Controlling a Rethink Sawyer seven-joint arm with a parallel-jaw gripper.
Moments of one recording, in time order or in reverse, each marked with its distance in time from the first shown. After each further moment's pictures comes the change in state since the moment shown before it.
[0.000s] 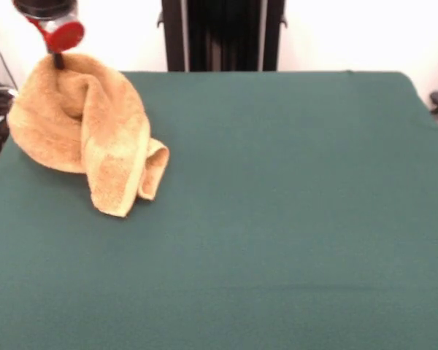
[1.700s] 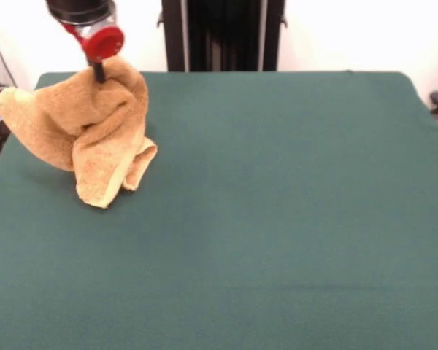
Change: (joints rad) arm 0.110 -0.007 0.012 0.002 0.169 0.036 0.019
